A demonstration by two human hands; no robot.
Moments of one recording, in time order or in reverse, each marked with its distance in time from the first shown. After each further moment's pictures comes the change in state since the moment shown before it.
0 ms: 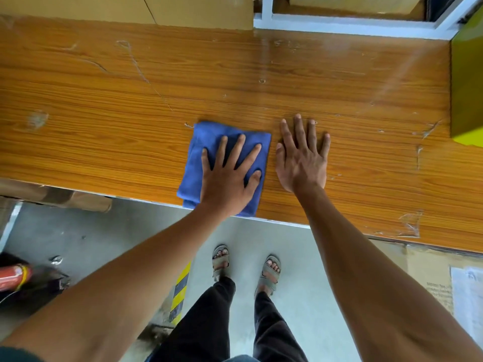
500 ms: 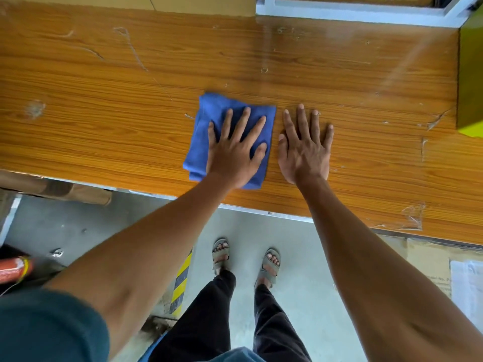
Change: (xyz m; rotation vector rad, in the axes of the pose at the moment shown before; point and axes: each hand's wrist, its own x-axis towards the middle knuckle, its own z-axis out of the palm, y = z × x) left_hand 0.039 -0.001 -0.002 0.000 0.024 -0.003; right_hand -0.002 0.000 0.001 -0.010 0.008 -0.004
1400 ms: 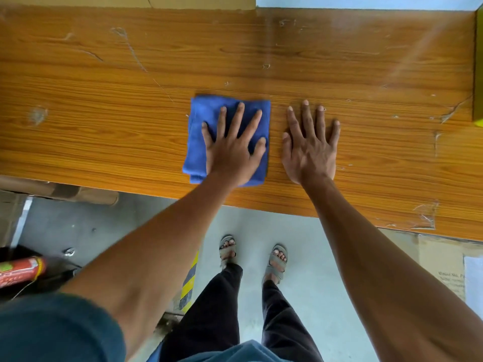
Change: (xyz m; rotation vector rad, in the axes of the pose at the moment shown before) left_hand 0.008 -0.004 -0.002 -0.017 -0.001 -0.115; right_hand 0.002 0.000 0.001 0.000 0.013 0.002
